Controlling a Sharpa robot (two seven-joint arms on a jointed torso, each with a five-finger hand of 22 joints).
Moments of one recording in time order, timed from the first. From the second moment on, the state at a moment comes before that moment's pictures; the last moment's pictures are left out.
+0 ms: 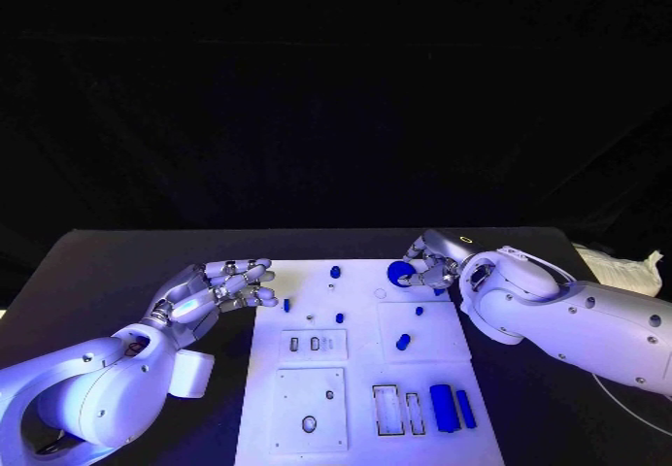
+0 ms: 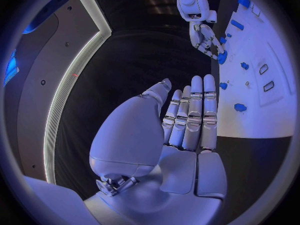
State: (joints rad) left arm 1.18 -1.02 -0.01 1.83 0.03 -0.31 0.41; left_hand 1.43 -0.05 0.24 0.08 0.16 0.98 0.22 0.09 0.07 1.08 0.15 0.09 0.07 1.16 0.09 0.25 0.24 0.17 0.96 0.19 0.49 0.24; right arm 1.16 -0.95 0.11 1.58 -1.55 -0.35 -0.42; right_hand 1.40 -0.10 0.00 0.25 0.23 0.99 0.14 0.10 0.07 1.46 0.05 1.37 1.31 1.47 -0.02 1.53 1.31 0.07 1.40 0.09 1.44 1.31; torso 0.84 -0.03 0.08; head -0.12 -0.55
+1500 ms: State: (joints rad) left arm 1.18 -1.02 -0.01 1.83 0.03 -0.31 0.41; left_hand 1.43 -0.05 0.24 0.08 0.16 0.98 0.22 0.09 0.07 1.08 0.15 0.09 0.07 1.16 0.09 0.24 0.24 0.17 0.96 0.19 0.49 0.24; right arm 1.15 -0.91 0.11 1.72 -1.72 -0.42 -0.46; right_hand 1.44 -0.04 0.04 0.24 0.17 1.08 0.12 0.17 0.09 1.46 0.03 1.43 1.31 1.47 -0.04 1.54 1.31 0.07 1.42 0.07 1.46 1.31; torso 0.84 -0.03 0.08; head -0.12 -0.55
